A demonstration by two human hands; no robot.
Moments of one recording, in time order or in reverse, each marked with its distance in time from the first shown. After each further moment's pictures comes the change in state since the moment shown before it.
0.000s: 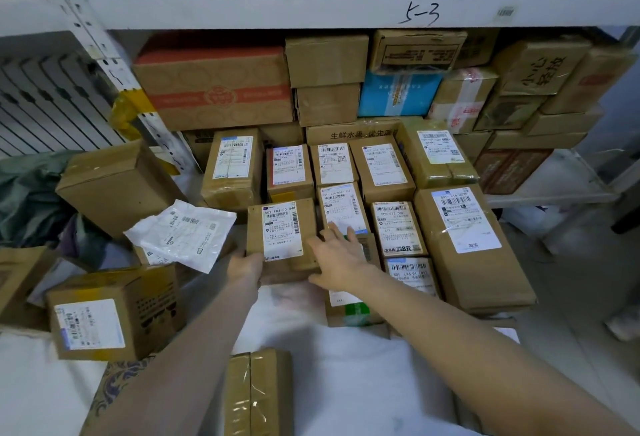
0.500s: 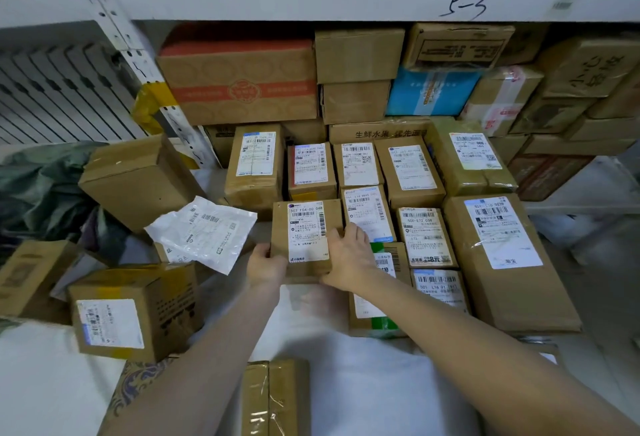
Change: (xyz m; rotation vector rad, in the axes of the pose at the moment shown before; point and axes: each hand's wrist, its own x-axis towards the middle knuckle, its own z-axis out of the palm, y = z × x) left_hand 0.008 0.001 0.003 0.069 -0.008 0.154; right_hand 0.033 -0.015 0.010 0.055 0.092 0.134
